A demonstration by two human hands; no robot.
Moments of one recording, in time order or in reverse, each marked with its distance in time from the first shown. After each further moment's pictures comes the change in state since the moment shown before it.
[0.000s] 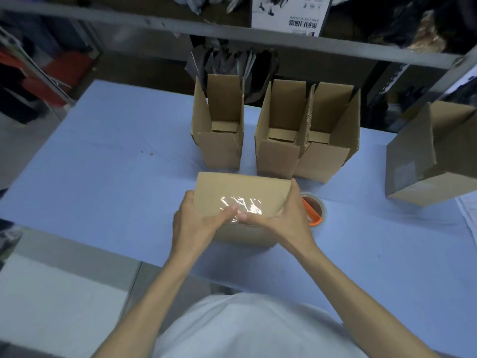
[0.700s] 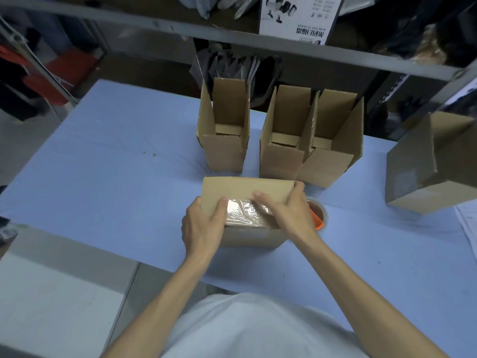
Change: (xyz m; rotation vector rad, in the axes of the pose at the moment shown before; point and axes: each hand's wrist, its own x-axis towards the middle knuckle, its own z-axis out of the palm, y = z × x) left_hand -0.007 0.006 0.011 -0.048 0.099 -0.071; right_hand 0.015 -0.014 0.001 -0.091 0.023 0.100
